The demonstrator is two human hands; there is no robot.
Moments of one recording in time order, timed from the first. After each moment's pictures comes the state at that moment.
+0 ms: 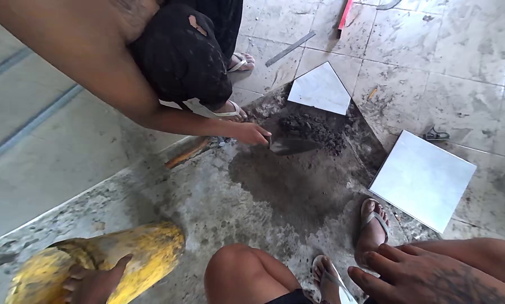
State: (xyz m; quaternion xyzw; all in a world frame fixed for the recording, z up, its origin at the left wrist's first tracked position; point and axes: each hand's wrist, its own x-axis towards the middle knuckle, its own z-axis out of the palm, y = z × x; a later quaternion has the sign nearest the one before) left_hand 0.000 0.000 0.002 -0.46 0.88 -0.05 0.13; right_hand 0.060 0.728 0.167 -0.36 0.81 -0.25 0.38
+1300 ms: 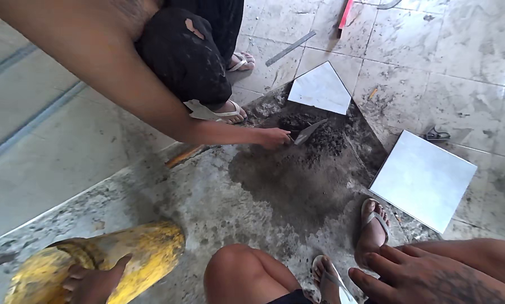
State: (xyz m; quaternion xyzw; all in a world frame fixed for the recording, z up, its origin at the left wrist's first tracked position) left_hand 0.000 0.008 0.006 -0.45 0.88 -0.03 0.12; right_hand 0.060 0.728 0.166 -0.37 0.81 -0.25 0.38
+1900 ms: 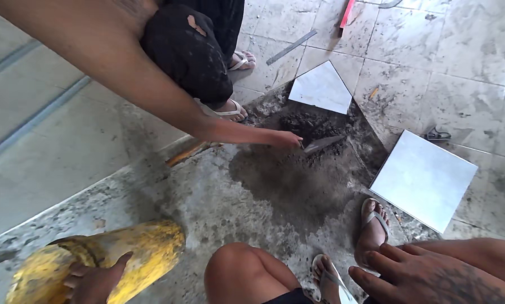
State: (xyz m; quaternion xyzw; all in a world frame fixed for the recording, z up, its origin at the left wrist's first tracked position) left_hand 0.000 0.005 0.004 -0.46 0.88 -0.04 0.12; right_hand 0.059 0.729 0.166 -0.37 0.81 -0.25 0.38
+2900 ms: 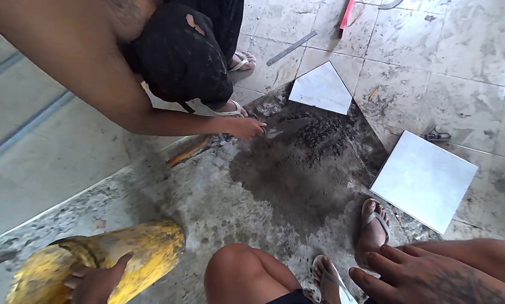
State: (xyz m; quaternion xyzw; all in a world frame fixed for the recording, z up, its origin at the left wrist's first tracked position) left_hand 0.001 0.007 0.003 -0.46 0.88 -0.04 0.11; right_hand 0.060 0.728 0.167 -0.37 0.81 -0.25 0.38
